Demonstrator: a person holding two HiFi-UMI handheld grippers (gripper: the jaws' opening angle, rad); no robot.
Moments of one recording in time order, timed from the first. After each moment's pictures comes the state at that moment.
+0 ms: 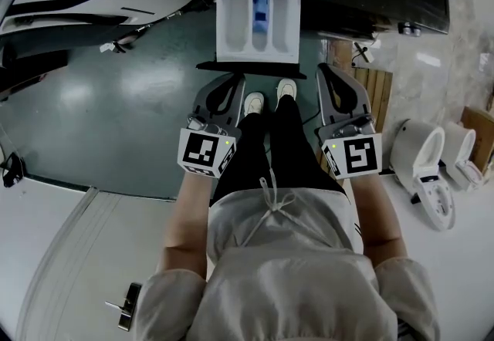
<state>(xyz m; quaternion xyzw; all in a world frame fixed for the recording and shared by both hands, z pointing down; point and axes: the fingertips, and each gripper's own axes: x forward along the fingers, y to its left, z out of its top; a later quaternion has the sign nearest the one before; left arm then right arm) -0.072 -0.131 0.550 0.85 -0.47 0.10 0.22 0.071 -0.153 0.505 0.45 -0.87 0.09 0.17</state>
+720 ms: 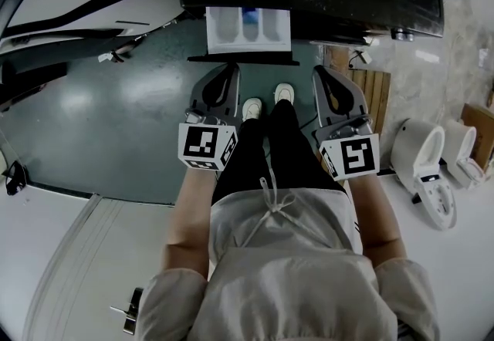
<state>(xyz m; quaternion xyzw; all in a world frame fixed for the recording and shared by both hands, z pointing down) -0.066 -0.180 0.550 0.83 -0.51 0.10 0.22 0.084 -0.175 0.506 0.46 -0.87 0.10 0.17</state>
